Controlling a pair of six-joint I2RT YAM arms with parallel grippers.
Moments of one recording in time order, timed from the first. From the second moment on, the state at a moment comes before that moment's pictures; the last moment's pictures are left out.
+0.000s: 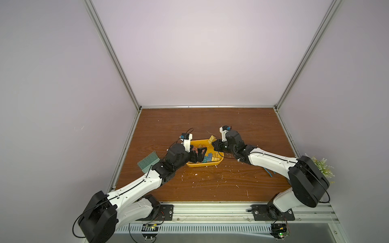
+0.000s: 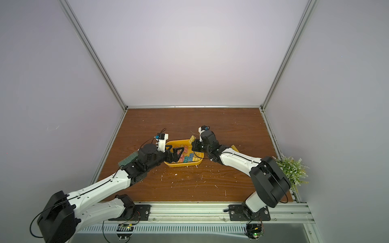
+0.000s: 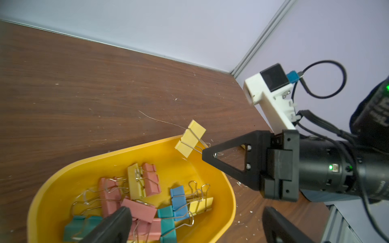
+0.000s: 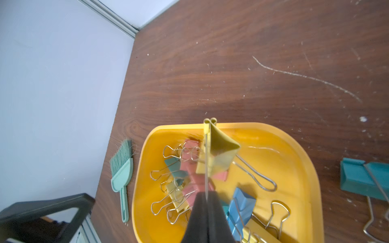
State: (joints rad) left arm -0.69 1.07 0.55 0.18 0.03 -0.51; right arm 0.69 1.50 0.86 0.07 -0.08 0.74
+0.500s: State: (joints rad) left arm -0.82 1.31 0.73 0.18 -0.07 -0.54; right arm 0.46 1.16 0.55 0.17 -0.01 0.88
